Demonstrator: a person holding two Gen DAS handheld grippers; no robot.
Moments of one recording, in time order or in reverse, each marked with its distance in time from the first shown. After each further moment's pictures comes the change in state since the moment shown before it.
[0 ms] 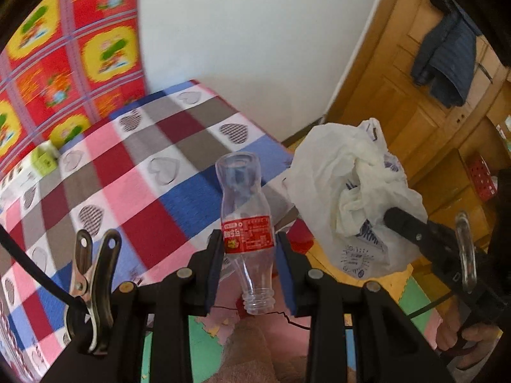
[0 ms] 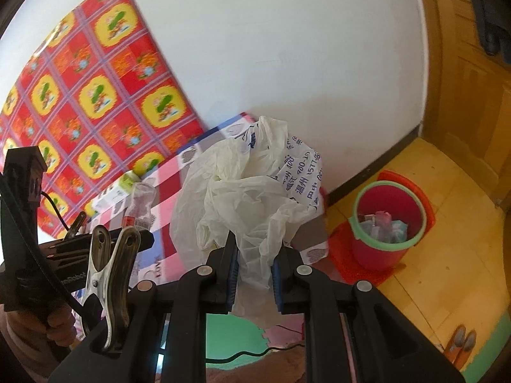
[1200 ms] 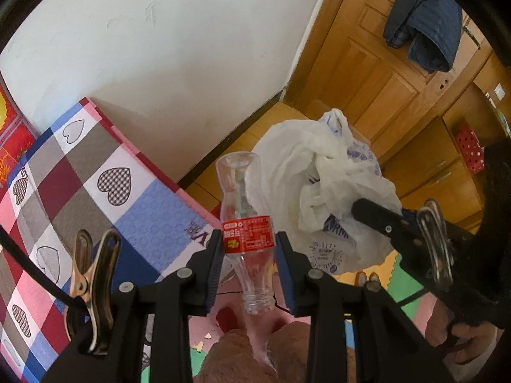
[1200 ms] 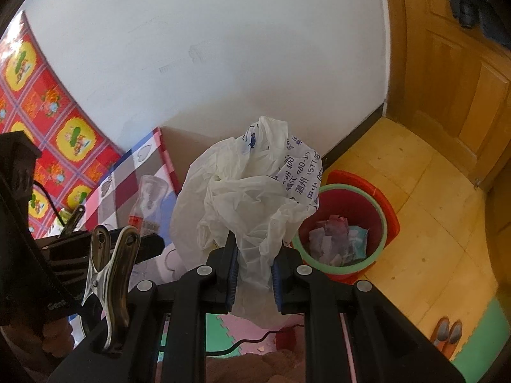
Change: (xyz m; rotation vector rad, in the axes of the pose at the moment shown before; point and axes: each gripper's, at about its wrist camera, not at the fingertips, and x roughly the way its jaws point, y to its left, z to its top) left arm 0.143 -0.109 0.098 0.138 0.129 -0.107; right arm 0.070 -0.146 0.075 0.114 0.079 -0.135
